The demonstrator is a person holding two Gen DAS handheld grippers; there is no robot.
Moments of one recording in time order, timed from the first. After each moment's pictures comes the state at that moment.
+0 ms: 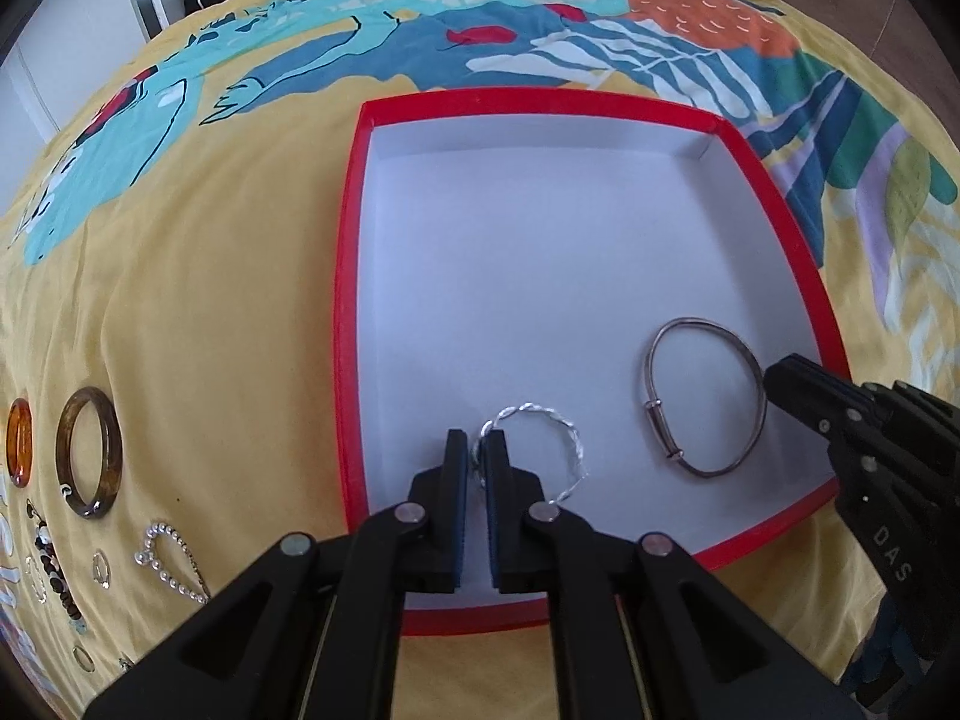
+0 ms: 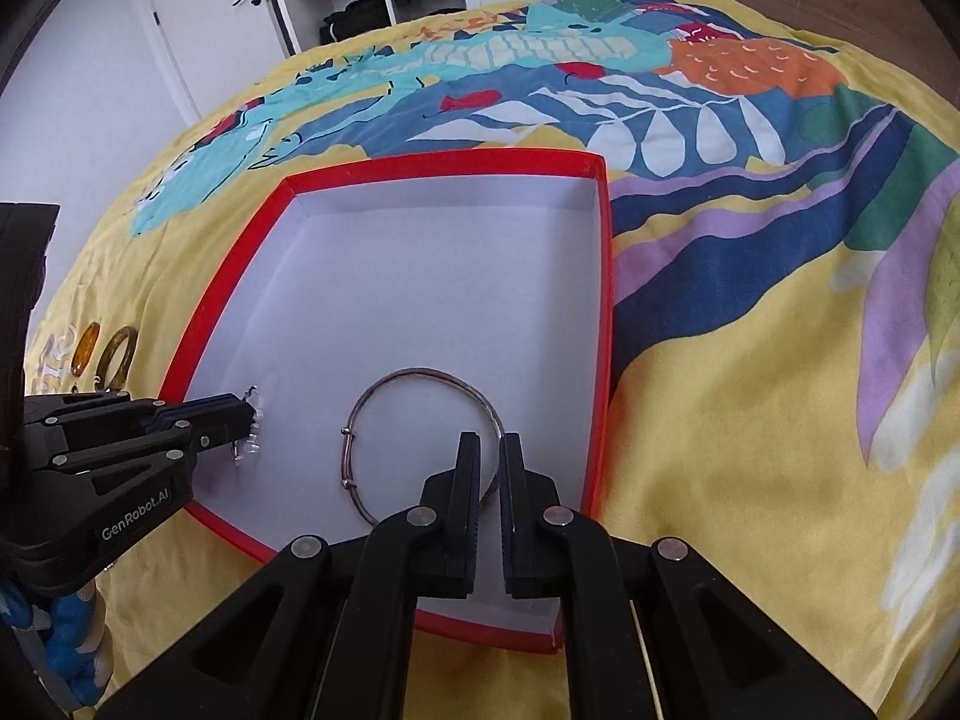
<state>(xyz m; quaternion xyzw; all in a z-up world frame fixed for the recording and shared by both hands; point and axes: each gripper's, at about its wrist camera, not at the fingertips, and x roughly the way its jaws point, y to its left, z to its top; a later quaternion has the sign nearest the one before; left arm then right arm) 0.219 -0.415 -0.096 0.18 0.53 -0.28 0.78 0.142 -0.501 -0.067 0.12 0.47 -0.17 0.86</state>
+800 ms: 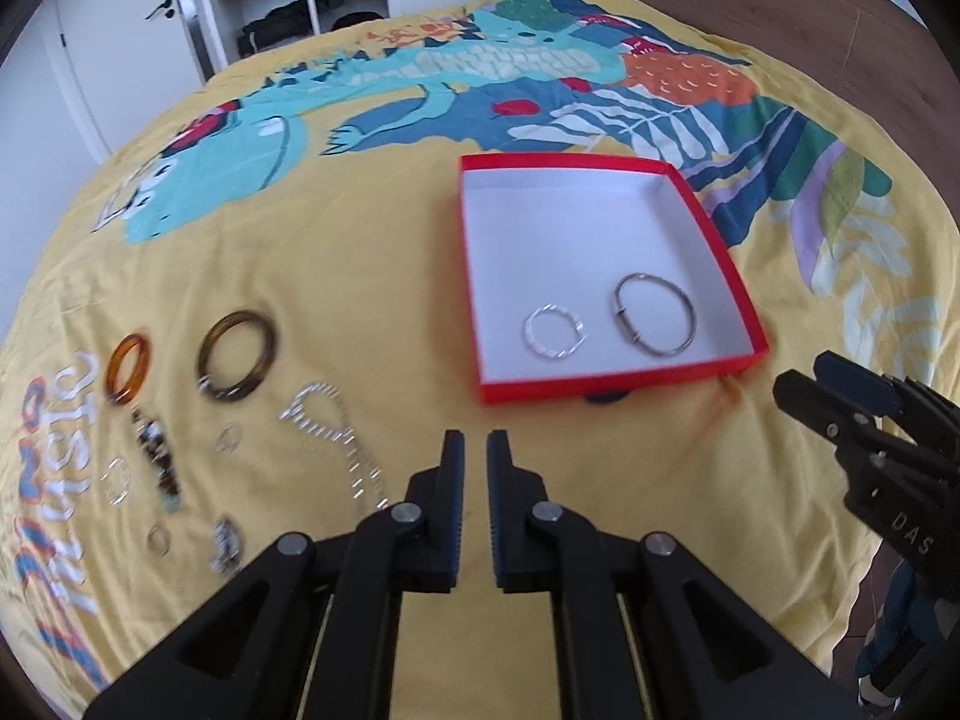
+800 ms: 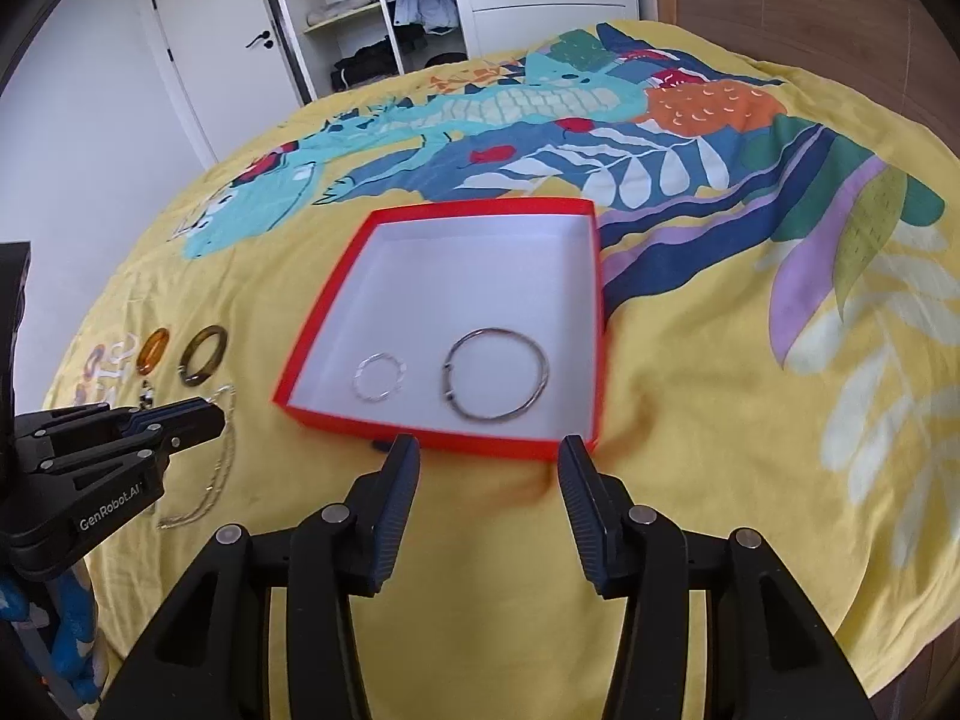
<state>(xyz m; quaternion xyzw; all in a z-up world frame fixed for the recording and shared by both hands) 0.137 -0.309 -0.013 0.16 0.47 -0.26 0.83 0.058 -0.429 -0.004 0.13 0.42 -0.17 0.88</state>
